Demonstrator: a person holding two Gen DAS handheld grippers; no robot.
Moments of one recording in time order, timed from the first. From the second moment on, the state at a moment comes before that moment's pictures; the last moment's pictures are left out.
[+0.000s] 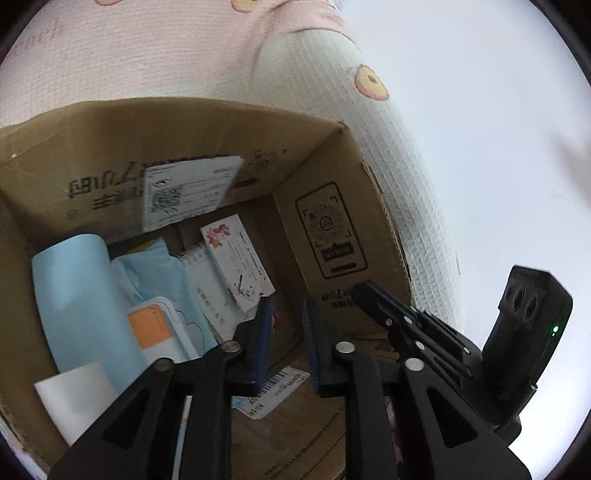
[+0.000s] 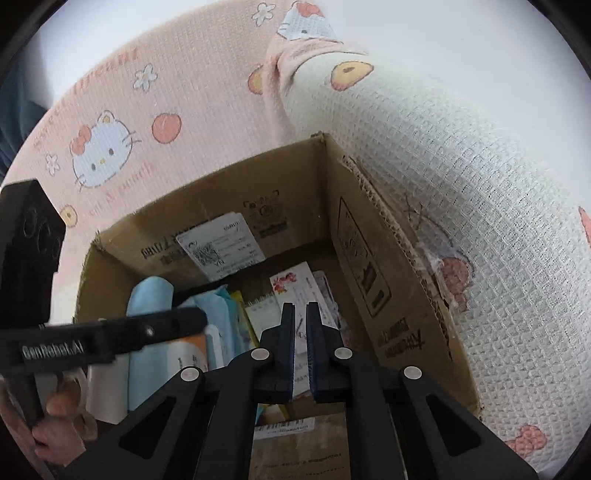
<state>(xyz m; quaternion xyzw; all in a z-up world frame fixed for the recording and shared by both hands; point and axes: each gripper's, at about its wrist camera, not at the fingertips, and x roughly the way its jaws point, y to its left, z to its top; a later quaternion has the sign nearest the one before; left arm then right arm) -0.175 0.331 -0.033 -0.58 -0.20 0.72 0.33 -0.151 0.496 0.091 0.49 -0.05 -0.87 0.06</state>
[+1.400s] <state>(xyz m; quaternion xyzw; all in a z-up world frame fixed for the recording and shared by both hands) -0.050 0.094 0.044 -0.33 -0.16 0.90 0.25 -0.080 0.263 0.165 0.44 0.08 -0.88 0.18</state>
